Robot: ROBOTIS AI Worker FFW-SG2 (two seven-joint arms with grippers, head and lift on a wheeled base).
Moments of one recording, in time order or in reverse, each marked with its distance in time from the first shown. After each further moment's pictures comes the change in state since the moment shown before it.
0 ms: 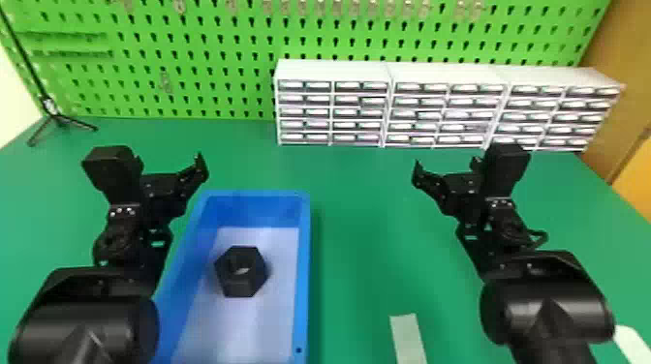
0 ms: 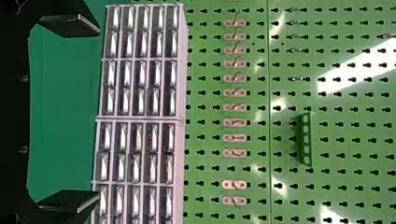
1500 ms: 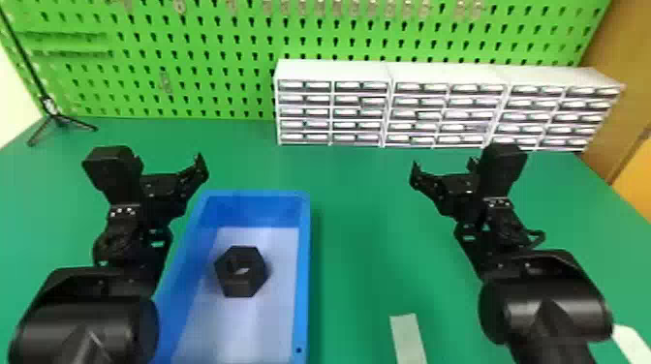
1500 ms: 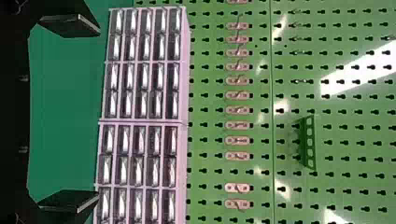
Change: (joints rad) left arm 0.000 0.000 0.001 0.001 -0.006 0.000 0.000; right arm -0.003 -0.005 0.009 0.003 -0.006 0.009 0.001
